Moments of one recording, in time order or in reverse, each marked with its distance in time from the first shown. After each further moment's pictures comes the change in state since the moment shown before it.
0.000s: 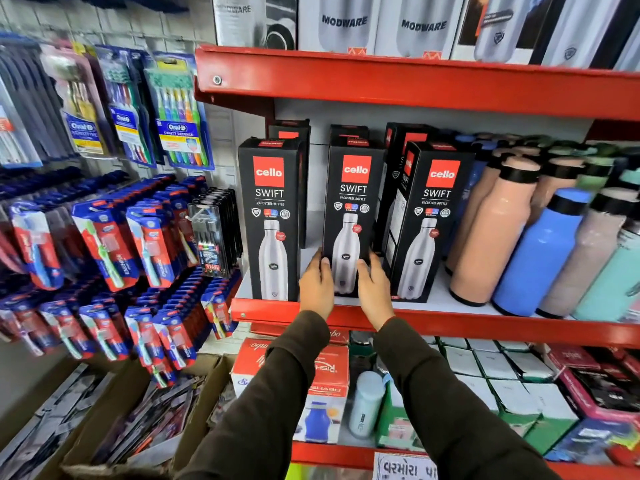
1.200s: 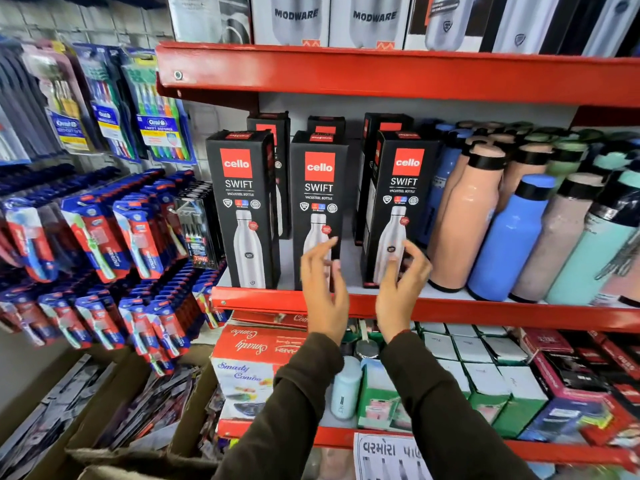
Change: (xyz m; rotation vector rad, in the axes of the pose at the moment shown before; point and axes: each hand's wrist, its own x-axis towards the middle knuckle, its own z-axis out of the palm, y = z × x) left_hand -0.078 0.028 0.044 0.017 0.228 0.505; right_hand -0.033 0.012 -0.072 0.115 0.496 -0.285
